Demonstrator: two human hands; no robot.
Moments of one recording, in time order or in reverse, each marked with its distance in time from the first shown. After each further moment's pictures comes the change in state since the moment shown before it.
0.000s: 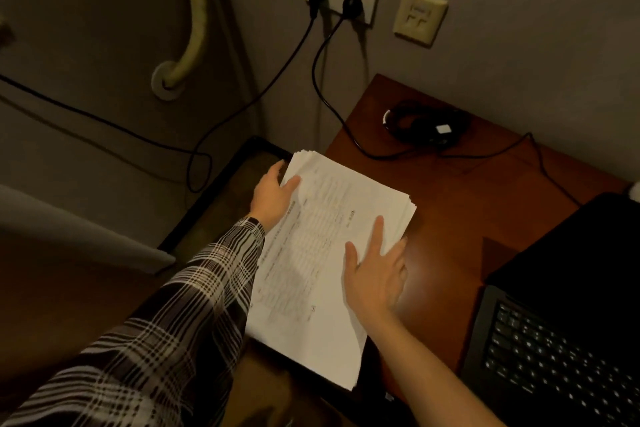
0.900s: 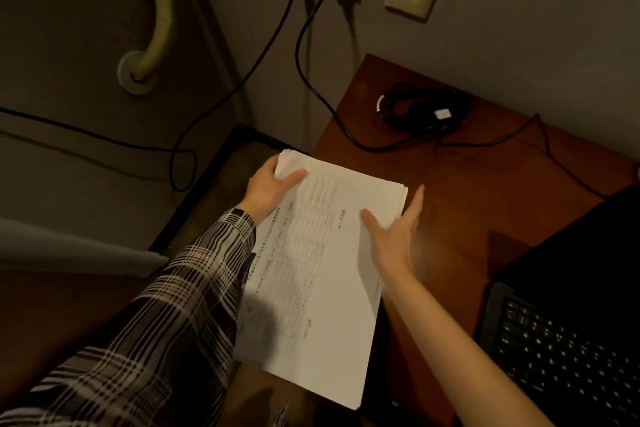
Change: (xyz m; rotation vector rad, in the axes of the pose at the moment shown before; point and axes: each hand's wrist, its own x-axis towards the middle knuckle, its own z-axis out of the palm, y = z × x) left_hand 0.026 0.014 0.008 -0.078 -0.143 -0.079; right_hand 0.058 -0.007 -0.035 1.052 -0.030 0.109
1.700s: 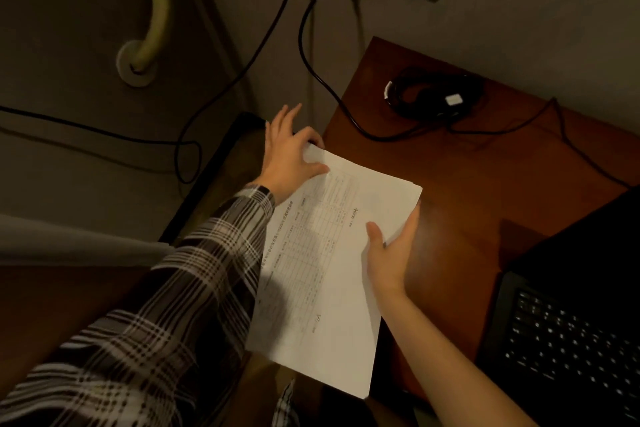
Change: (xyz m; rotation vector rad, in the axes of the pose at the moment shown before) left_hand 0.015 0.029 0.002 0.611 0.106 0.541; right_hand -0.024 0.034 0.022 0.039 0.122 0.012
